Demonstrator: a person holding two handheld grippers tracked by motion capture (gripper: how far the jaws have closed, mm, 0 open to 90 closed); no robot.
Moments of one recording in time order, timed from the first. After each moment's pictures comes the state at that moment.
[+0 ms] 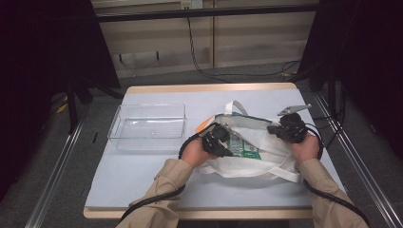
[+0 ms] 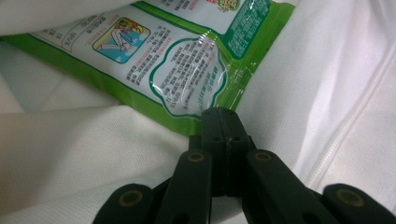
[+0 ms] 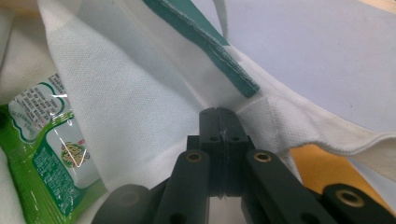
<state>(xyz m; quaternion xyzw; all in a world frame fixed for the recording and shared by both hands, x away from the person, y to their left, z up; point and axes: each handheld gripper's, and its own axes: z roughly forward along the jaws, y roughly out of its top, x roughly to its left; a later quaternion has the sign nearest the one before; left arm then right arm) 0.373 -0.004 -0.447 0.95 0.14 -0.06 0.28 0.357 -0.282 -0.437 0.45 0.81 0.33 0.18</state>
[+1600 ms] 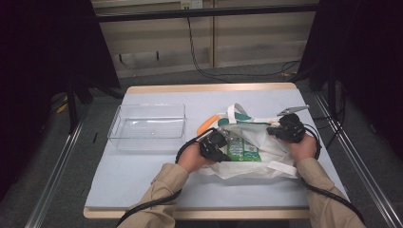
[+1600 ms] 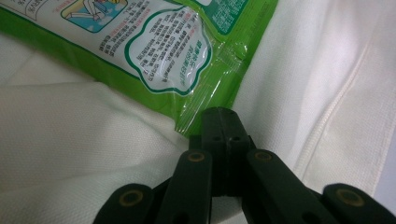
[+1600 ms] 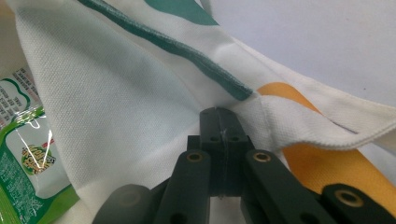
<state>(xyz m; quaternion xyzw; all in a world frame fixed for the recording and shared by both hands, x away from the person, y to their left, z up) 0.363 0.004 -0.458 0.94 0.14 -0.07 0.29 0.369 -0.288 -0.457 0.47 0.80 0.34 0.16</state>
